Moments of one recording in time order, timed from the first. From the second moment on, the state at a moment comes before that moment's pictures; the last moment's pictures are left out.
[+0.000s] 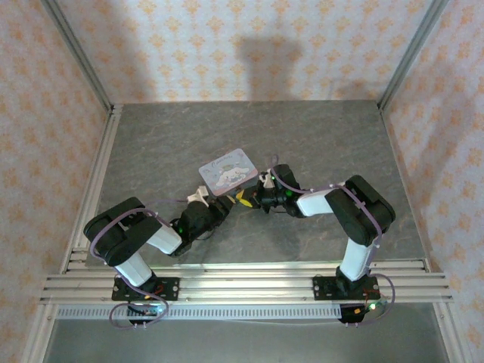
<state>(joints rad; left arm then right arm) -0.70 1.64 0.25 1.03 -0.05 -1.40 0.60 1.79 0.71 0.49 -0.66 1.27</state>
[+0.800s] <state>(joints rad) -0.71 1.65 0.25 1.05 -0.06 -1.41 0.61 1.79 0.69 0.54 -0.62 1.34</state>
